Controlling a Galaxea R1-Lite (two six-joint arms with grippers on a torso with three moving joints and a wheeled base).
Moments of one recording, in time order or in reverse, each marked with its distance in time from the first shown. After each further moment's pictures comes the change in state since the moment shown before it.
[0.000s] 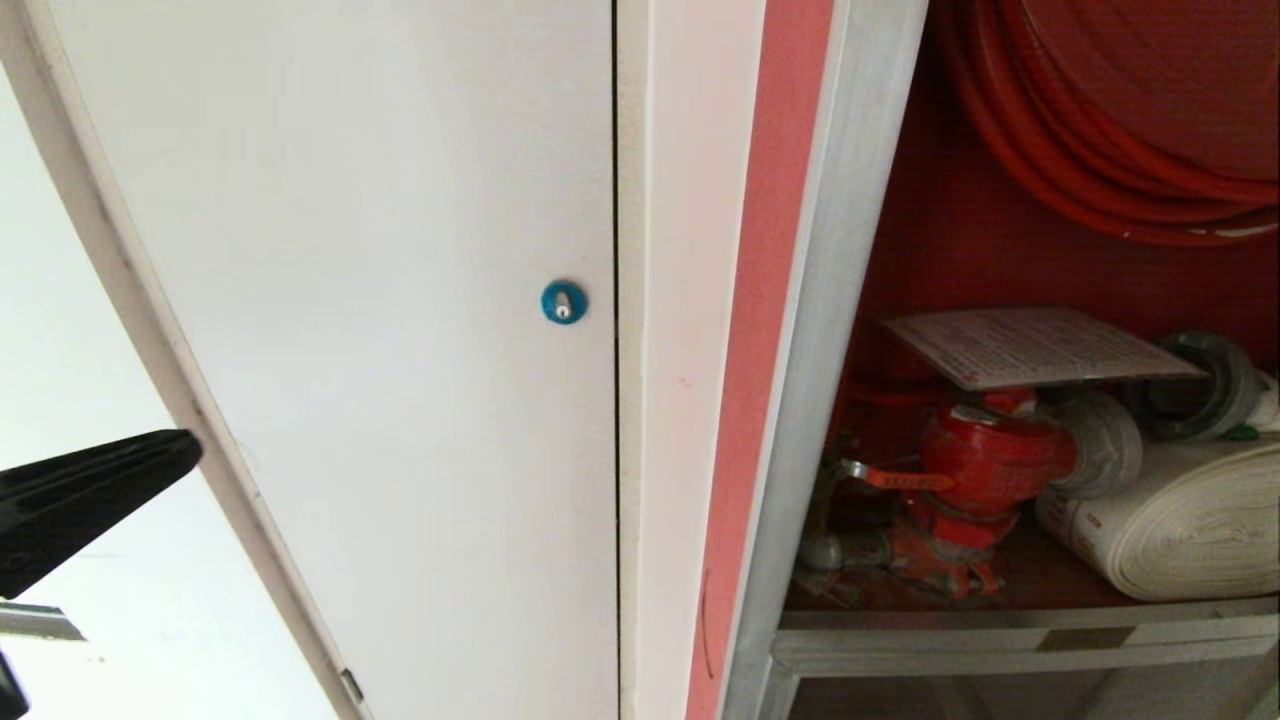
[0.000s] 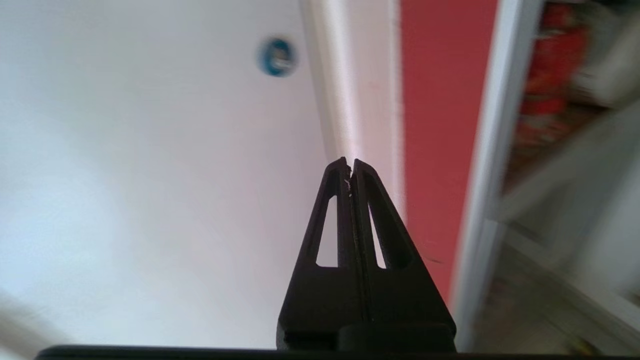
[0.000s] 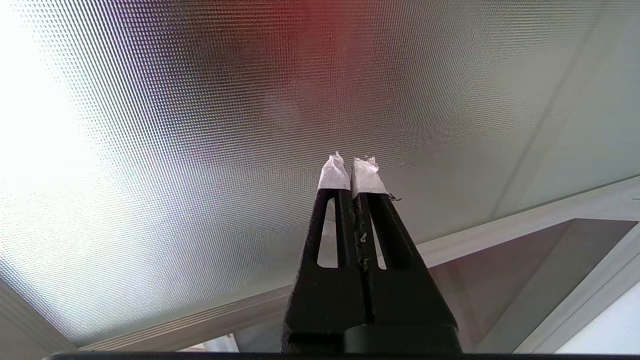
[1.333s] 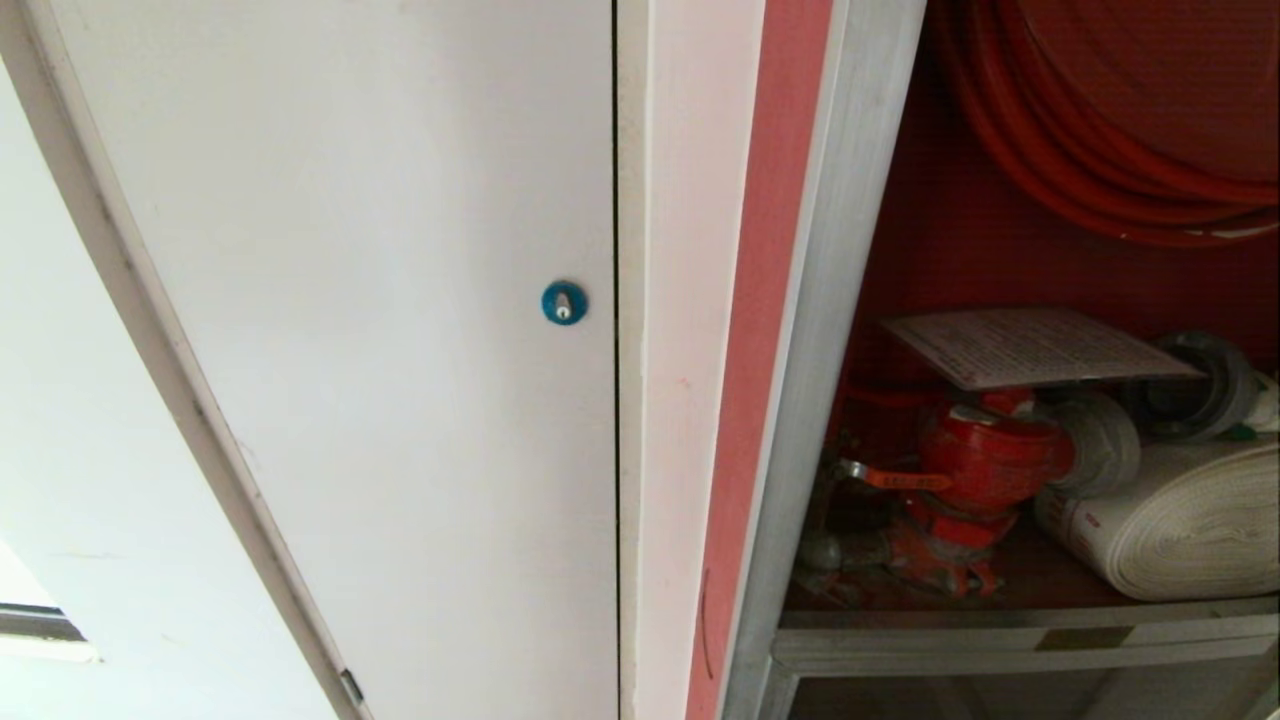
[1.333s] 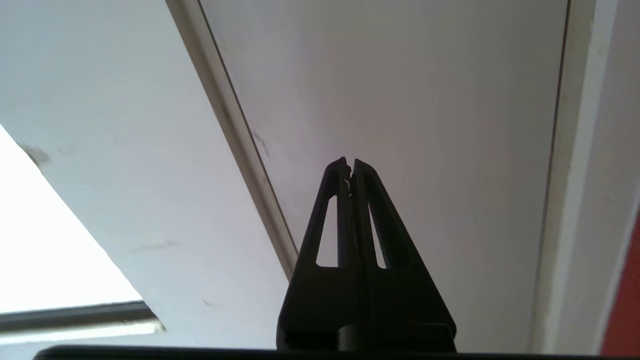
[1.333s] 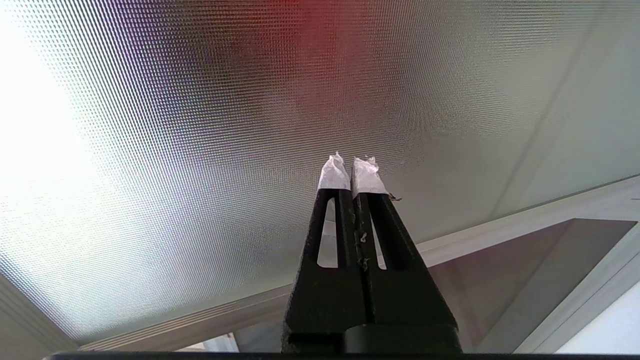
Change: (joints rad) left arm 0.334 -0.744 0.559 0.072 0.239 0.076; right arm 0.000 0.000 0.000 0.000 0.000 0.000
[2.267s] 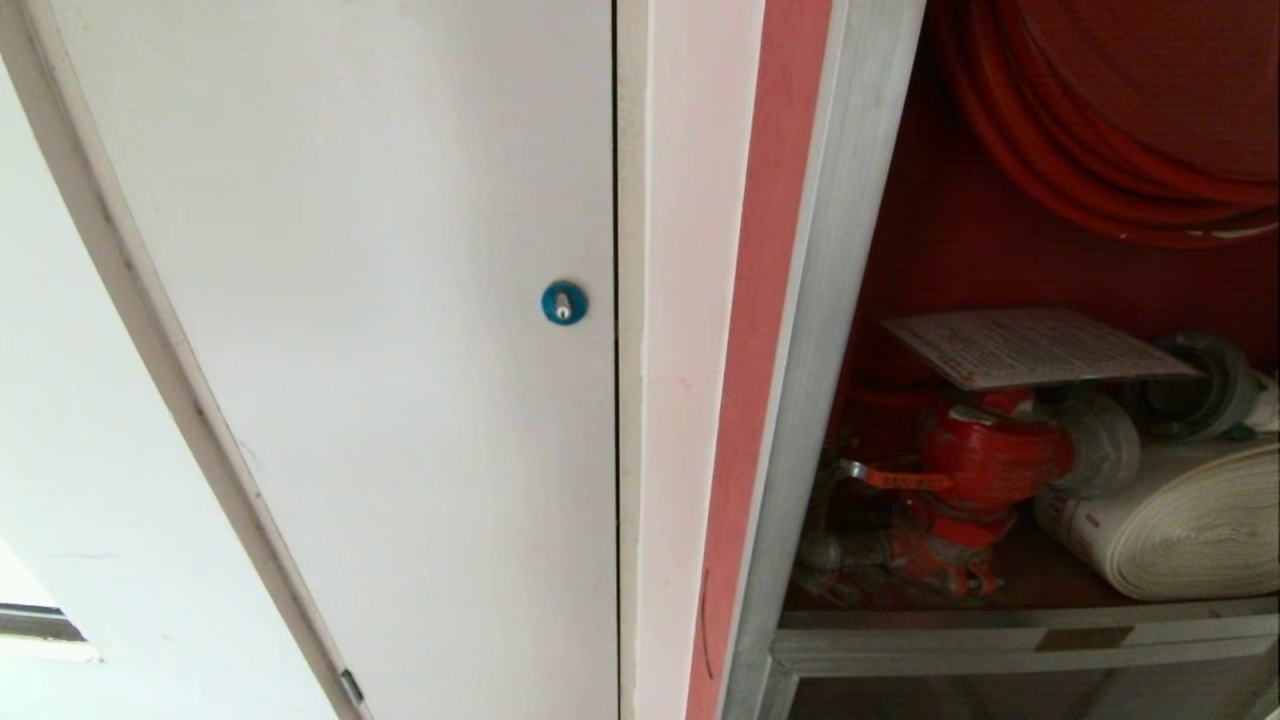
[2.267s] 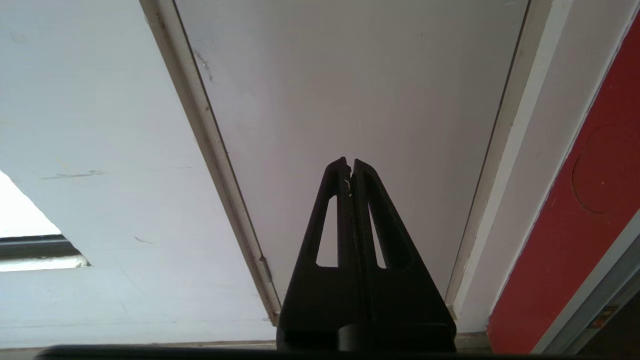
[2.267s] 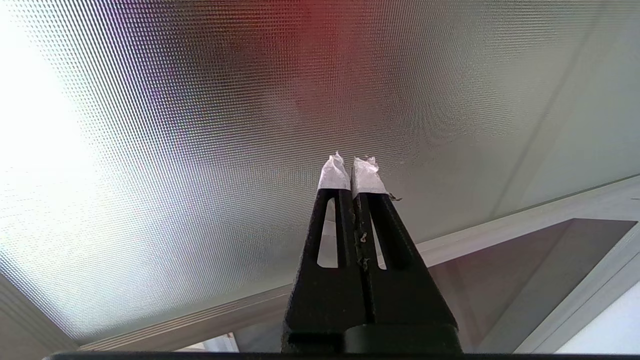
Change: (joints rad) left arm -0.001 -0.026 0.012 0.174 -0.051 -0.156; right arm 0.000 0.000 0.000 0.000 0.000 0.000
